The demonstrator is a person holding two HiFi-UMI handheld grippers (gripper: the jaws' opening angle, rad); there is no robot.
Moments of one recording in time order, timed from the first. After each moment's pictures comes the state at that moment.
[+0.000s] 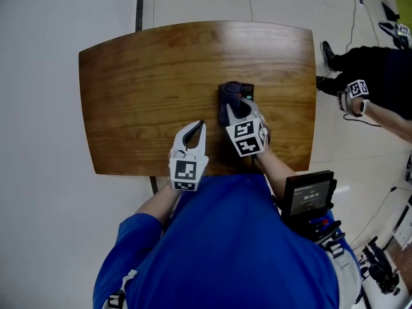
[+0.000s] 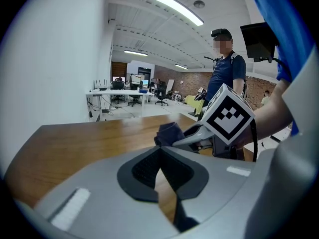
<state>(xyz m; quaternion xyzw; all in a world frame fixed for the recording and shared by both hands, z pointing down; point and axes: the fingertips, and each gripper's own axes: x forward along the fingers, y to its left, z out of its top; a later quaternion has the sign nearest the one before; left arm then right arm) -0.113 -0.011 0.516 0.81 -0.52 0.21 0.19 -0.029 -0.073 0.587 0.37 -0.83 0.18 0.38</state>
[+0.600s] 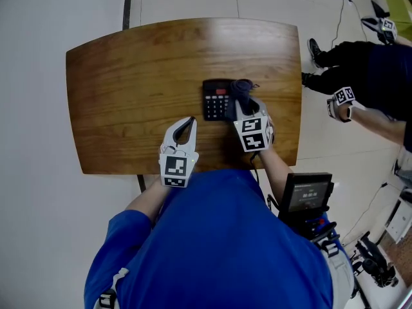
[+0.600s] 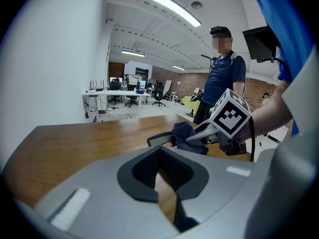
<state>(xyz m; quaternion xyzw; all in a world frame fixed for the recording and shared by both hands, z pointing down) -0.099 -0.014 0.540 0.82 -0.51 0.20 0.18 0.051 -0.081 0.616 0.42 -0.79 0.18 0.40</state>
